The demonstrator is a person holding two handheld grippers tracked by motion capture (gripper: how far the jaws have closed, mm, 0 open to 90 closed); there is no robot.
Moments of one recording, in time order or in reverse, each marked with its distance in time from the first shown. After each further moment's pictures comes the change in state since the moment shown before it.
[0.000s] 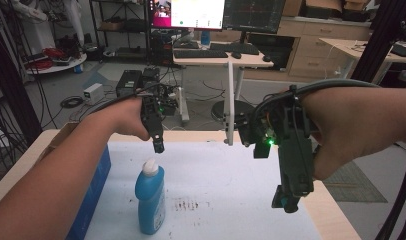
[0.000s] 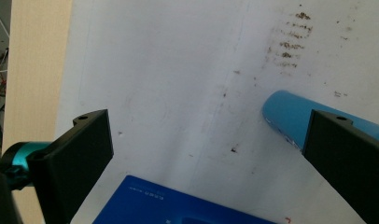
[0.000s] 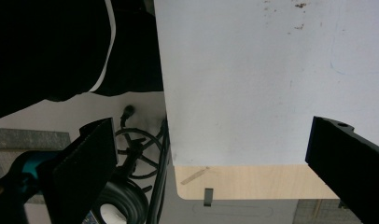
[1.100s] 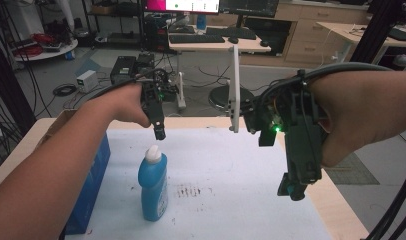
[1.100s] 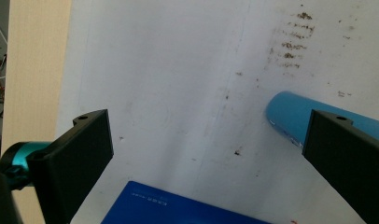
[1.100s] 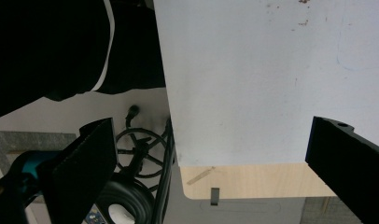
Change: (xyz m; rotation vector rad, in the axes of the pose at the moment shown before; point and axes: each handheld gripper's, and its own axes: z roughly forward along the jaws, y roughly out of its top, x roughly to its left) left arm 0.005 -0.002 0.005 -0.014 -0.013 0.019; right arm -0.001 0.007 0.005 0.014 0.015 0.035
